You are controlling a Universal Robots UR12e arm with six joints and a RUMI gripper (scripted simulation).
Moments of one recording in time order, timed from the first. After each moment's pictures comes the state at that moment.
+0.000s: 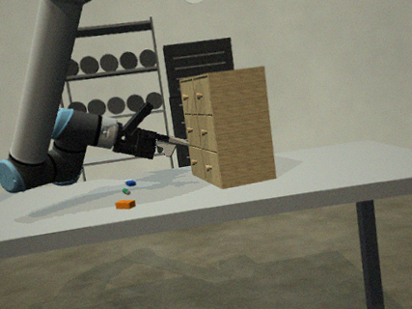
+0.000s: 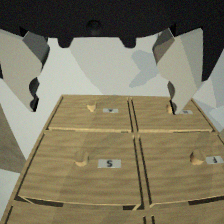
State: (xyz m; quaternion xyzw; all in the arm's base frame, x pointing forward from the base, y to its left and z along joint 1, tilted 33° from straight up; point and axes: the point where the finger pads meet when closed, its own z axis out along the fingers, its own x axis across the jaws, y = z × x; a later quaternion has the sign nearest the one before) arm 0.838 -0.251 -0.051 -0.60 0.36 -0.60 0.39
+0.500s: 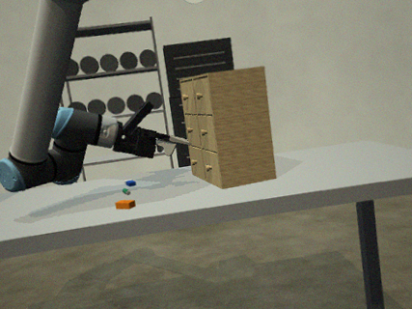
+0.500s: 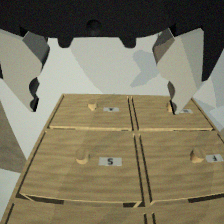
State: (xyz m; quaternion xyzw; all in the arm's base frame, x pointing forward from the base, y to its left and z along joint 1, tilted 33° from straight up) arm 0.838 -0.250 -0.048 -0.60 0.36 -0.60 0.39
